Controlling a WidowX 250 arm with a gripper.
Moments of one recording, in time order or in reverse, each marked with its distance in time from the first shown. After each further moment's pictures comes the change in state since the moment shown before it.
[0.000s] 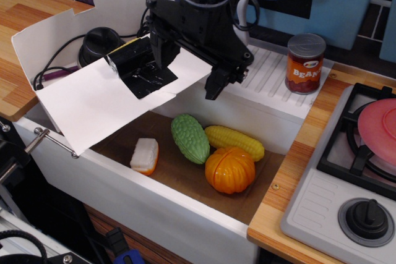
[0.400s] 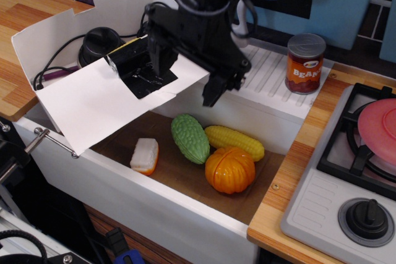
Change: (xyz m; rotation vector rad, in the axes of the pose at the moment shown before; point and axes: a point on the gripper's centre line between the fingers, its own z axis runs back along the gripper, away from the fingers) arm -0.008 -0.005 -0.007 0.007 0.026 -0.001
